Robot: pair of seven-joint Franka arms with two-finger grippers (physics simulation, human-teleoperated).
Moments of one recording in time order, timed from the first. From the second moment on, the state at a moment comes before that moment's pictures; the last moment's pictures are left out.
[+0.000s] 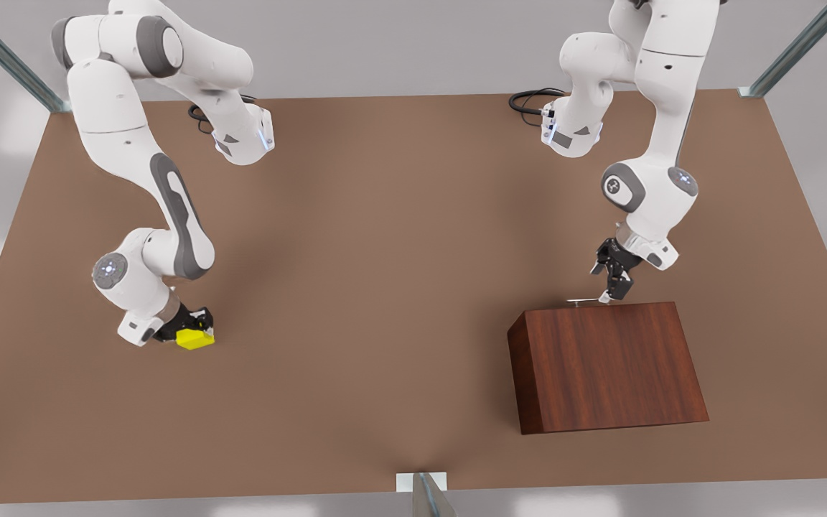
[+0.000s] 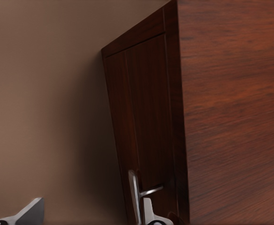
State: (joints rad) left arm -0.17 0.10 0.02 -2.43 -0.67 2.85 -0.98; right arm -0.03 0.42 0.03 -2.02 0.14 2.58 -0.40
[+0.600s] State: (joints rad) left arm -0.20 0.09 0.01 -2.45 -0.66 2.83 -0.97; right arm 0.75 0.74 0.28 -1.46 -0.28 2.36 0.24
